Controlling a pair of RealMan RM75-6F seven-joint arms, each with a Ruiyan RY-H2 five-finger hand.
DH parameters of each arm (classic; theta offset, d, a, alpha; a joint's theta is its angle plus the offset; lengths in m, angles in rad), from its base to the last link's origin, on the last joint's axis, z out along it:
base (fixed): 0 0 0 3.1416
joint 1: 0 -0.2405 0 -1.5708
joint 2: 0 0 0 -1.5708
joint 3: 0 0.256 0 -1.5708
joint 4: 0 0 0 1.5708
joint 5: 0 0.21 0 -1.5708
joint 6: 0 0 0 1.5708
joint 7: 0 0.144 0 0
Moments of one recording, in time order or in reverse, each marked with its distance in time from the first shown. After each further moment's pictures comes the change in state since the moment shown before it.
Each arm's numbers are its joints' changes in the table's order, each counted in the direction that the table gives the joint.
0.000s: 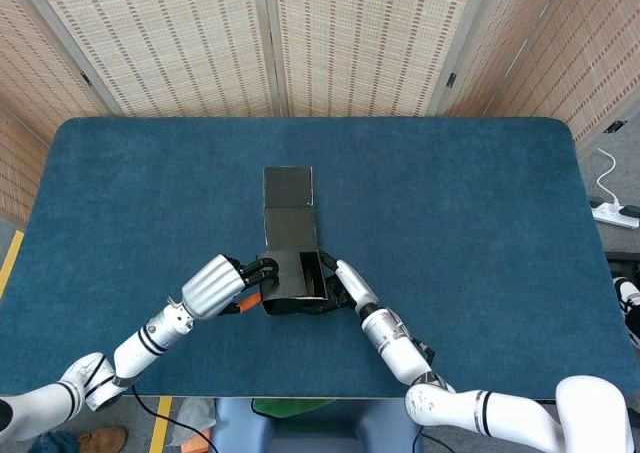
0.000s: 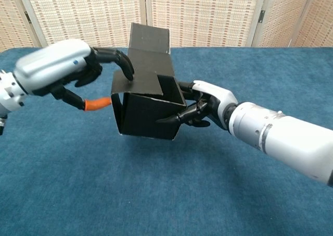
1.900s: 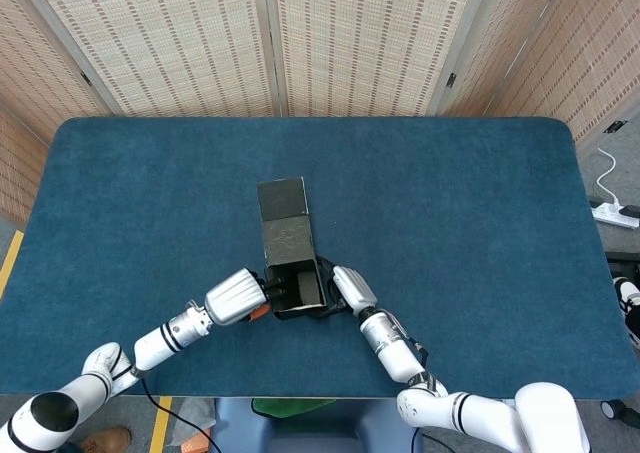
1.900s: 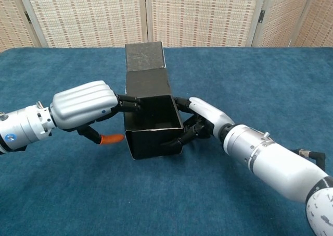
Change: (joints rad) left arm 0.068 0.222 0.181 0.432 -0.019 0.018 -0.058; right arm -0.013 0.167 -0.084 0.358 -0.243 0.061 0.065
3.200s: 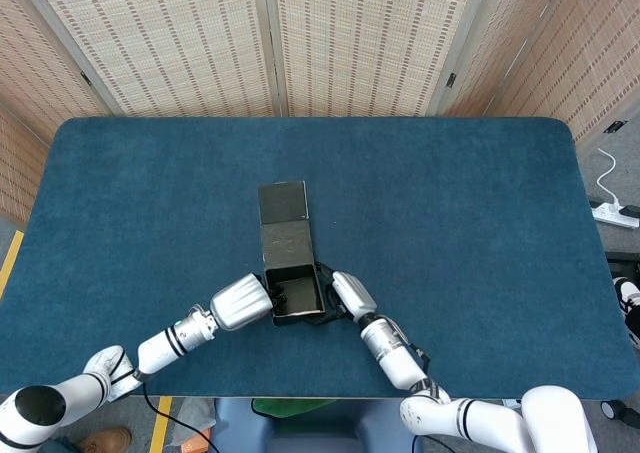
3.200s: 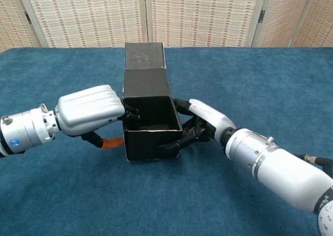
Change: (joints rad) left arm 0.023 -0.073 -0.004 -0.192 -0.014 -0.094 0.249; right arm 0.032 -0.019 -0.018 -0.063 -0.021 0.021 0.014
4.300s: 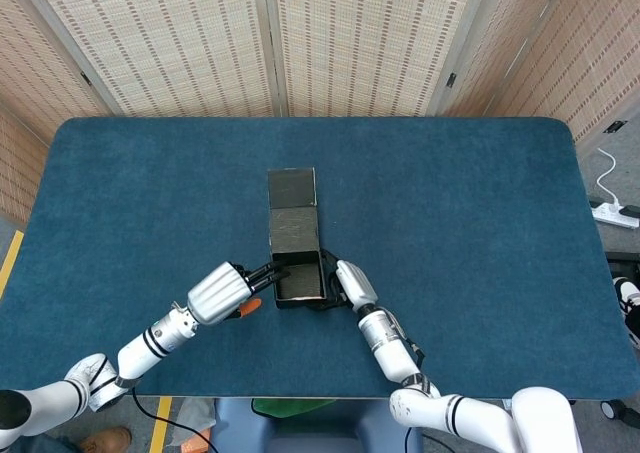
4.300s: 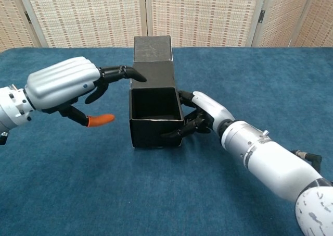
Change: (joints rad) left arm -0.049 -0.138 -0.053 -0.221 -0.053 0.098 -0.101; right arm -0.022 0.067 0.074 0.076 0.051 0.017 -0.025
